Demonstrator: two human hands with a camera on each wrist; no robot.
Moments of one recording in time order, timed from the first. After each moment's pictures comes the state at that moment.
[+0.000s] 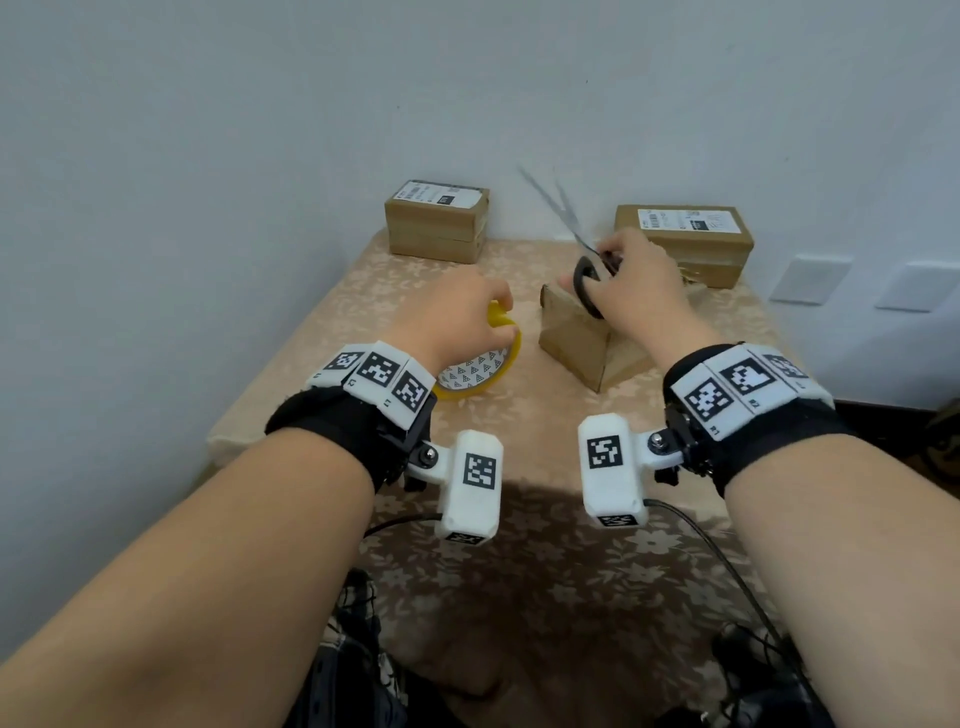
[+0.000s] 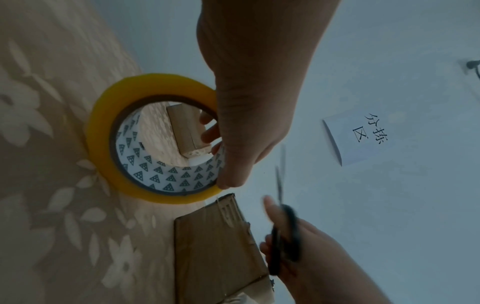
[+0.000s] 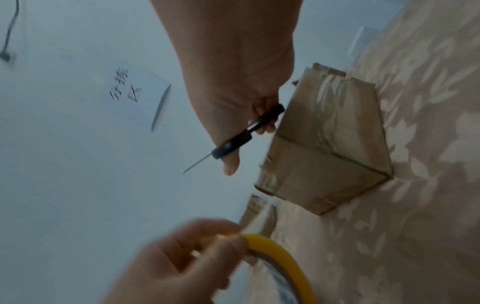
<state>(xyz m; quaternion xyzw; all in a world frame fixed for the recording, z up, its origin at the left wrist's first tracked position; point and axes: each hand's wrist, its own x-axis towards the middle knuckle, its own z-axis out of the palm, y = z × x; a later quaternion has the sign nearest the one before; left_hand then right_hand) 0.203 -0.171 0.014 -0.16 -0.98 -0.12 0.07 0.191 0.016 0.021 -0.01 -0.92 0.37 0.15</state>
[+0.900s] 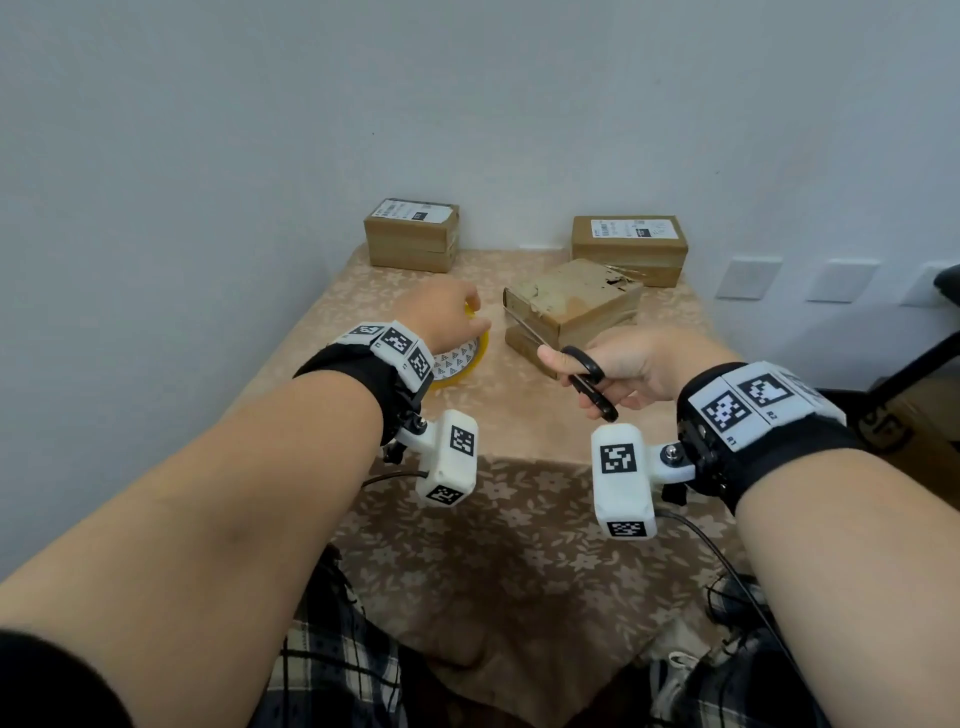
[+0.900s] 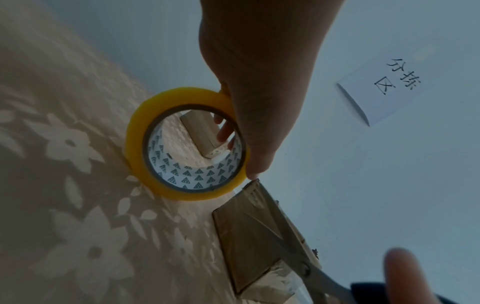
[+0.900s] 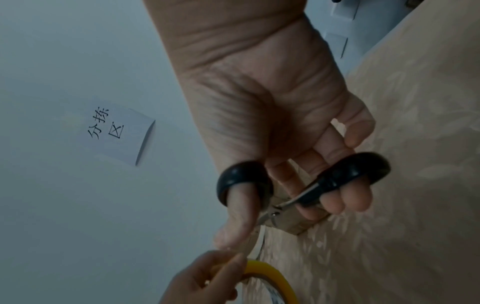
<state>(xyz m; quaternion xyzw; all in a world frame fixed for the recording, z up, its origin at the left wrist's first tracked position) 0.209 -0.155 0.023 -0.14 -0.98 -0.10 0.06 0.263 0.053 0.022 -0.07 -0.86 0.42 -0.29</state>
